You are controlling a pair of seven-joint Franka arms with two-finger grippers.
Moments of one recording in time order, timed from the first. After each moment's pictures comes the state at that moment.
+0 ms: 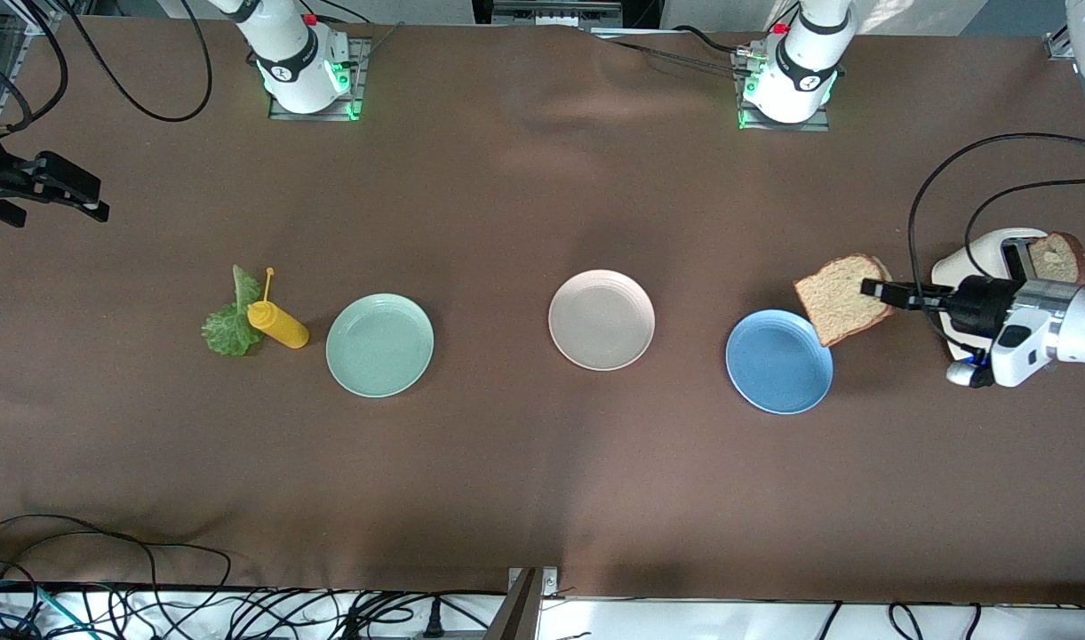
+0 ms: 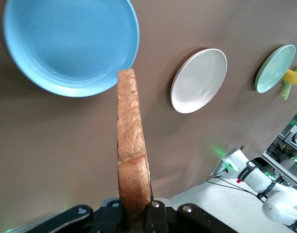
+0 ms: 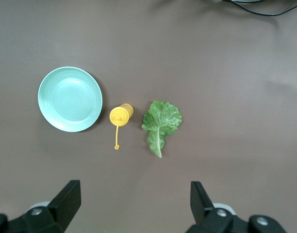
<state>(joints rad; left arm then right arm) 0.24 0.56 -0.13 -1.36 -0.52 1.33 0.00 0.11 0.05 -0.14 -1.50 0.00 1.54 -0.11</state>
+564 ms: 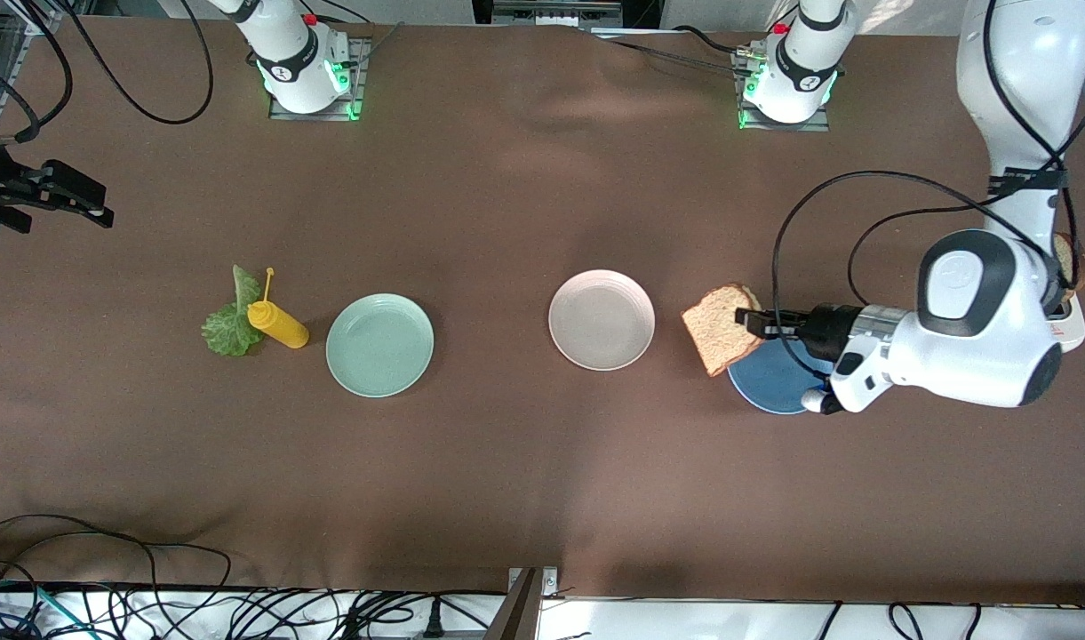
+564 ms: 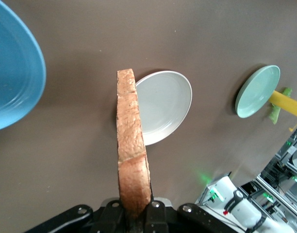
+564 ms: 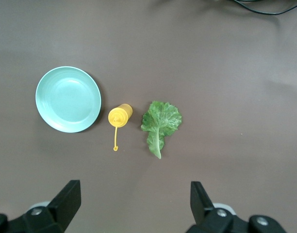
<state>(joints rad) -0.02 0.61 -0.13 -1.39 -0.60 1.61 -0.18 0.11 0.06 -0.13 -1.50 0.00 1.55 -0.11</state>
